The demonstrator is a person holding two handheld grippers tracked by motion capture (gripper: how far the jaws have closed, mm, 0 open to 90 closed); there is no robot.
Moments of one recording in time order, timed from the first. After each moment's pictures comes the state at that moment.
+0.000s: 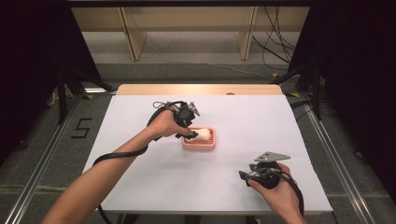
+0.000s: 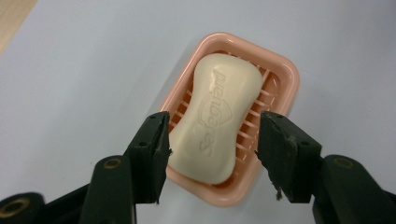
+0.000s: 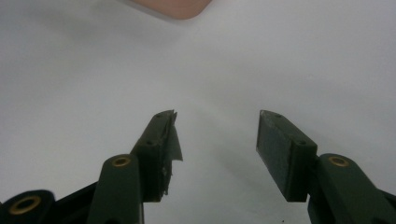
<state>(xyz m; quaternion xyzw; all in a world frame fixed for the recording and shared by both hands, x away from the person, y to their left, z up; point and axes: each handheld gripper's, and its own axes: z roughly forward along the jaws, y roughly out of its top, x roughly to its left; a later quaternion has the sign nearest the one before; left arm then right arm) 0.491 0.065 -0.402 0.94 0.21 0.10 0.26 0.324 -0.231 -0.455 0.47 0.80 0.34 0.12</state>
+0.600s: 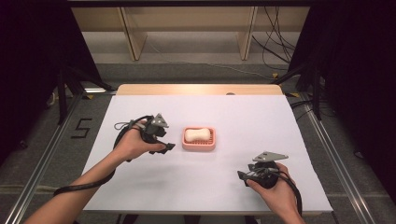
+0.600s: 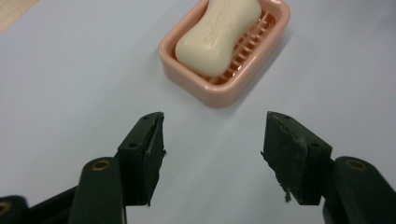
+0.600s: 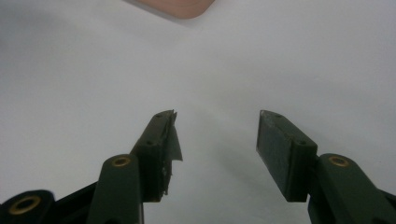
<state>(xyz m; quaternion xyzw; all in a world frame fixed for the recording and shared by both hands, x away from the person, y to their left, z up) 0.427 0.149 -0.409 0.90 0.29 0.13 0.31 0.327 -0.227 -0.457 0.46 0.81 0.34 0.13</state>
